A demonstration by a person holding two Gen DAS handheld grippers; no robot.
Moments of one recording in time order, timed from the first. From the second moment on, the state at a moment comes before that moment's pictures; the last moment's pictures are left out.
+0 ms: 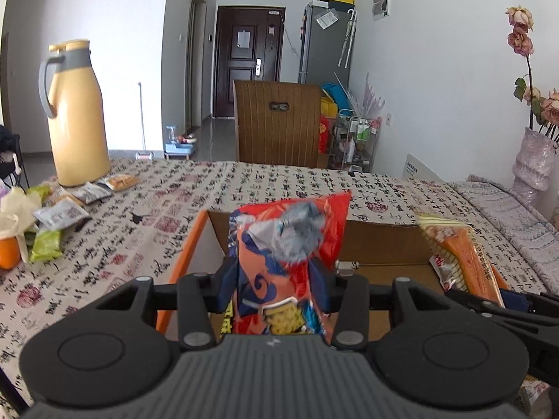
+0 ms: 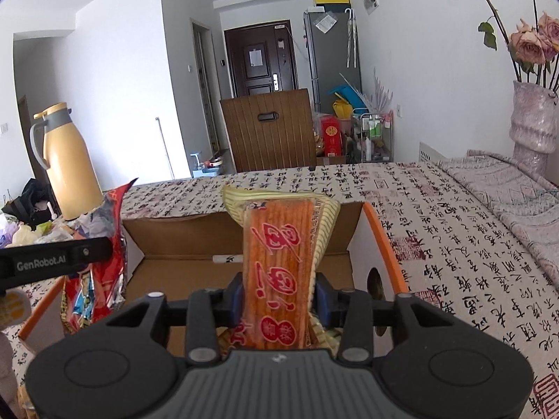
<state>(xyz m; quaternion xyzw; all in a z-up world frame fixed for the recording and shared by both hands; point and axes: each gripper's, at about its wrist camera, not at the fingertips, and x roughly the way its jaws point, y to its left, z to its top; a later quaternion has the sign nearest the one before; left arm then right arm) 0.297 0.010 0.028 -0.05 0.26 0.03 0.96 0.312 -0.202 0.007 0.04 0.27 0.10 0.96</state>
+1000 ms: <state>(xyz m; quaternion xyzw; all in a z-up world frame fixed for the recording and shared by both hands) 0.264 0.010 0.065 -0.03 0.22 0.07 0.97 0.279 -0.218 0.042 0.06 0.21 0.07 0.97</state>
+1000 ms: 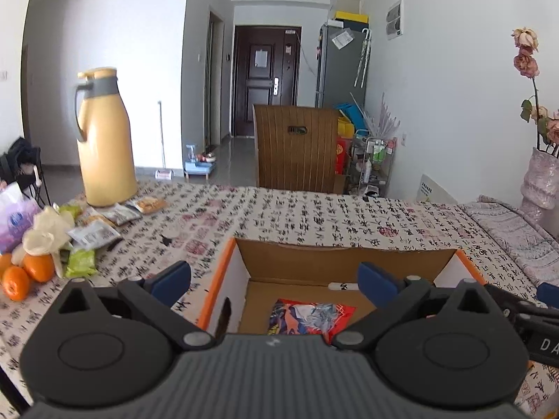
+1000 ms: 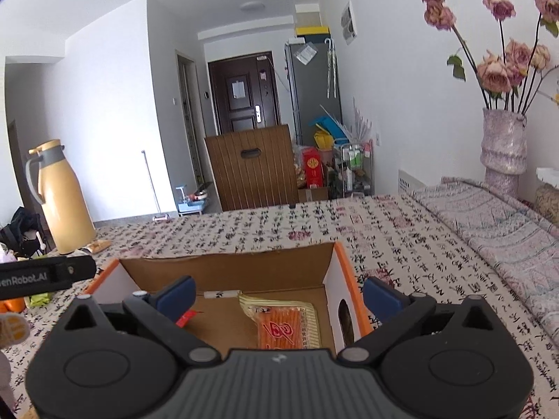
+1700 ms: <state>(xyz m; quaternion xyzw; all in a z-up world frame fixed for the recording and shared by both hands) 0.161 0.029 0.046 -0.05 0.23 0.06 0.97 0.179 -0.225 0.030 0.05 0.23 0.09 0.97</state>
